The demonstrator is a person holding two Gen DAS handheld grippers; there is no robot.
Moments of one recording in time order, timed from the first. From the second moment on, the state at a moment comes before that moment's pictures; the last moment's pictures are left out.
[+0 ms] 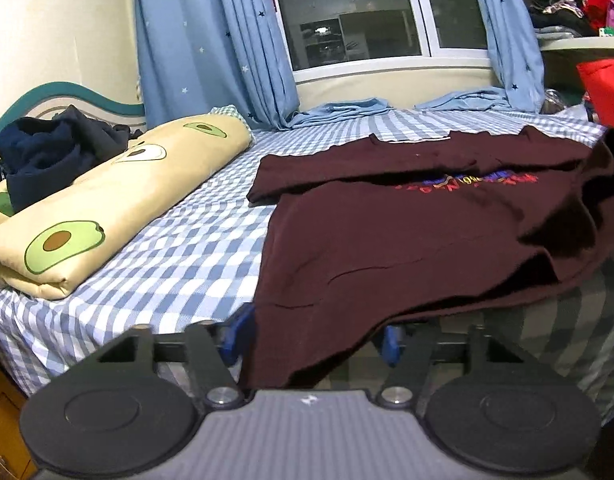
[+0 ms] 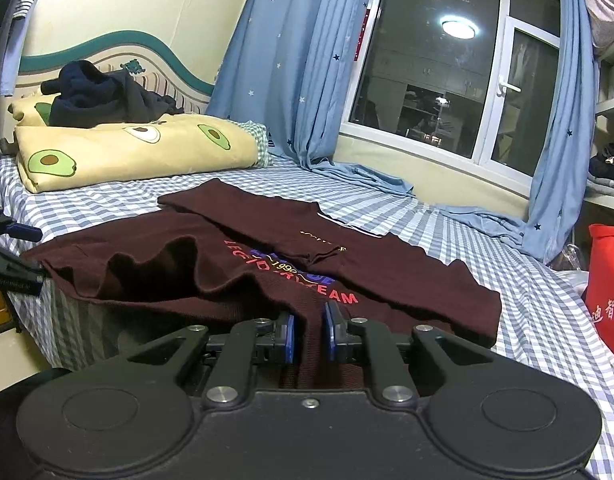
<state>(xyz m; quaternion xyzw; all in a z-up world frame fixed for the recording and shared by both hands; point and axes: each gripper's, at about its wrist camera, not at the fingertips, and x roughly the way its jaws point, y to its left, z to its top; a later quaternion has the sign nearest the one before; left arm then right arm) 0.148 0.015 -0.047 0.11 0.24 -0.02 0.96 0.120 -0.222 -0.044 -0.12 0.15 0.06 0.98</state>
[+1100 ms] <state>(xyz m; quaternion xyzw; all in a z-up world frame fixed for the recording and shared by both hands) 0.189 -0.006 -0.003 0.14 0.23 -0.03 0.96 0.104 -0.170 -0.139 -0.26 0.16 0.01 0.95</state>
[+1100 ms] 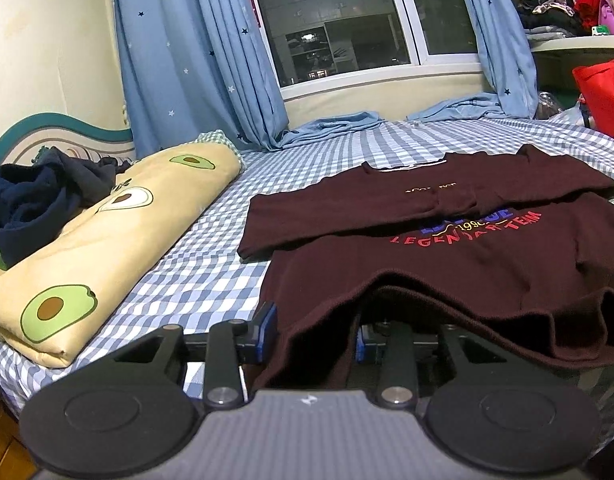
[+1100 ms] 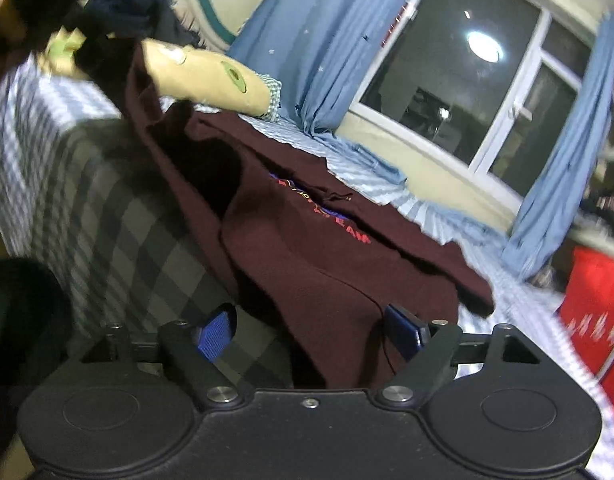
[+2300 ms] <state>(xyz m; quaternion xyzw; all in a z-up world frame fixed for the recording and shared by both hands) 0.080 0.006 0.004 0.18 0.06 -0.03 0.98 0.031 -0.206 -0.079 -0.23 0.02 -0.07 0.97</state>
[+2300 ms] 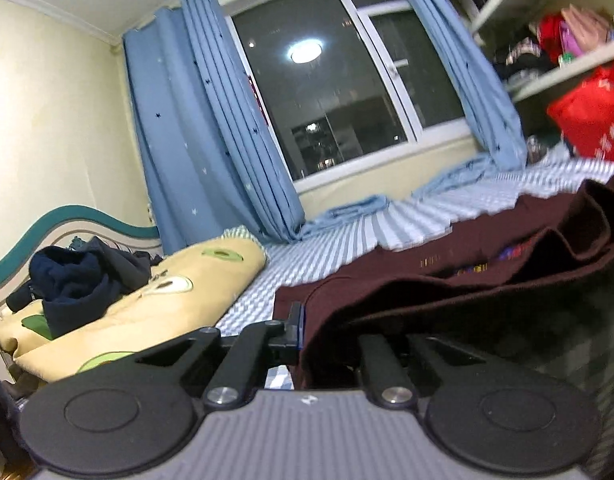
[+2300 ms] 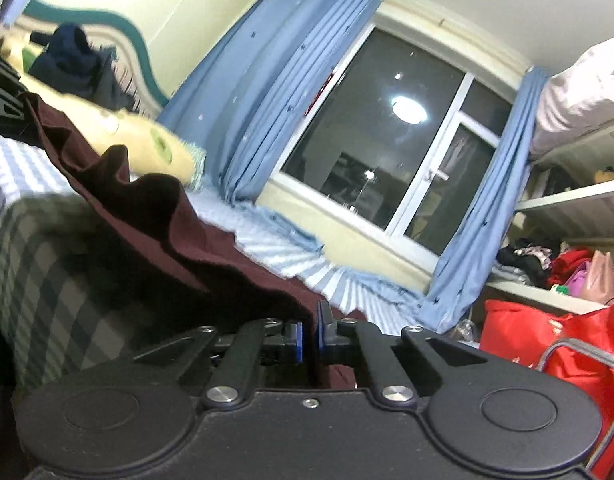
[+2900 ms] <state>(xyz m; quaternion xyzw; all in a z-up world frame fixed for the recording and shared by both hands) 0.083 0.009 0.123 0.14 0.03 -0.04 0.99 0.013 -0.240 0.039 -0.20 -0.06 -0.06 0.98</state>
